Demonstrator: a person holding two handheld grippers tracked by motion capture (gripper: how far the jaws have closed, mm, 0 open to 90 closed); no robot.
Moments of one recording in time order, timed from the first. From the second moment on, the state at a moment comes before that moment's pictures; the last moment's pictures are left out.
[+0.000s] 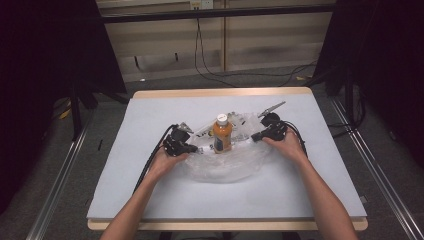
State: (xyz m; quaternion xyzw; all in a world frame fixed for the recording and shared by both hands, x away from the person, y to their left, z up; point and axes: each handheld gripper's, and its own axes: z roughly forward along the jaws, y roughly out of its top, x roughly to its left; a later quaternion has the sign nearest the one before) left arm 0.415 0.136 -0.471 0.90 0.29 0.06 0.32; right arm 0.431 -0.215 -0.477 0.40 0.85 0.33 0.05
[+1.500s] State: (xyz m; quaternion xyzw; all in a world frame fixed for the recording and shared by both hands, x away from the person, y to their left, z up) left arm 0.331 0.206 -0.424 0.79 0.26 0.15 0.54; right arm 0.307 -0.254 -0.412 0.39 0.70 0.56 0.21
